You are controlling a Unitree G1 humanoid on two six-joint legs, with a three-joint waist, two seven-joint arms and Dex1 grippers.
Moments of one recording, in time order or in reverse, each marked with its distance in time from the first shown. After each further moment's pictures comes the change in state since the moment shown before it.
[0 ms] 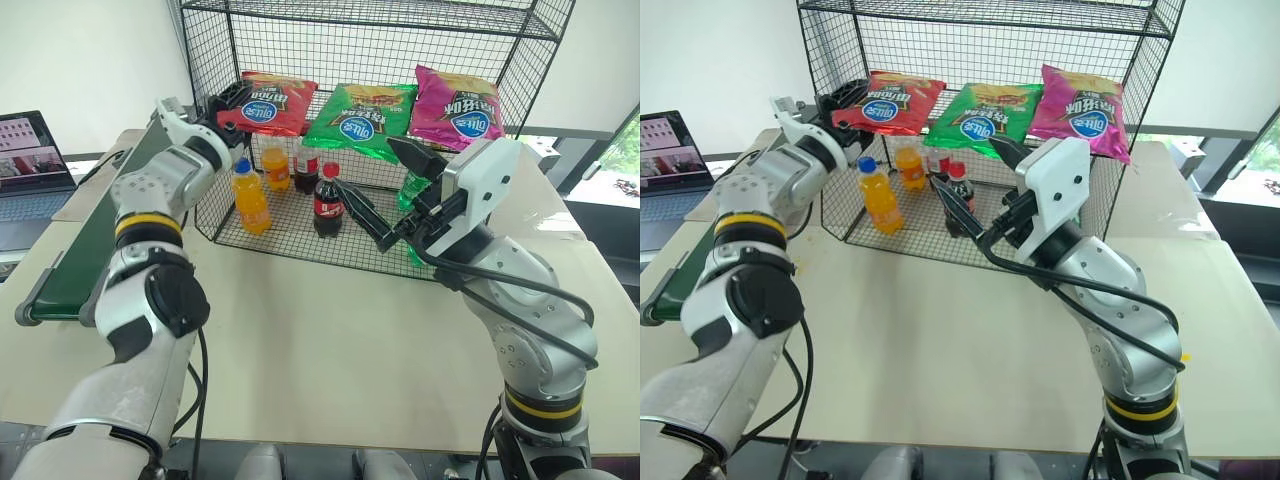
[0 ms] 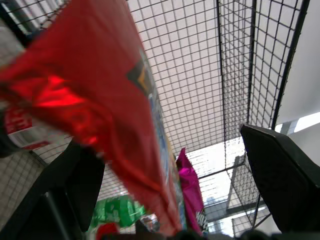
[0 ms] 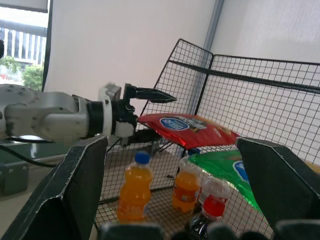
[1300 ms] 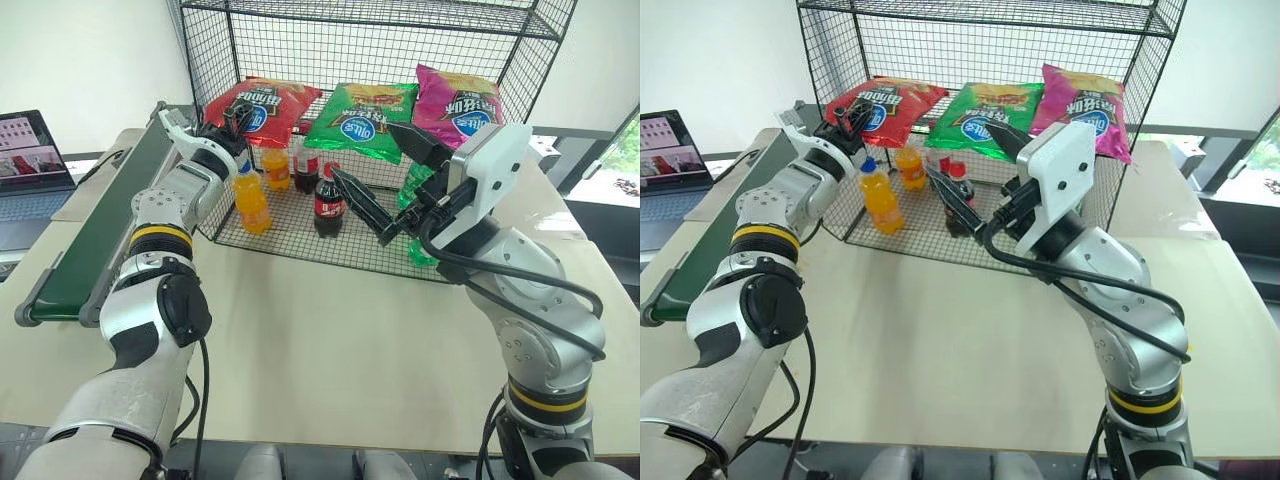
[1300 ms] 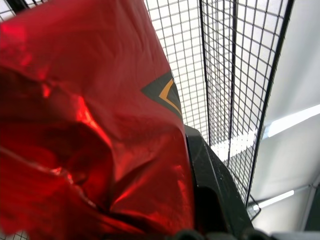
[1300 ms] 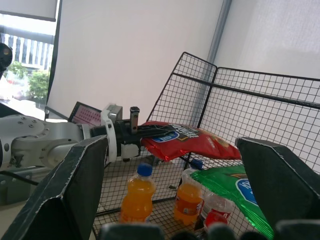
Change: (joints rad) left arm -0.046 0.007 -0.118 0.212 -0.090 -0.275 -0.185; right arm -0.054 -0.015 -0.005 0.003 0.036 0.002 -0.015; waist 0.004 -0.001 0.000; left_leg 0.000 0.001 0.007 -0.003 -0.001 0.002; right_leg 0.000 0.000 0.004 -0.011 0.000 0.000
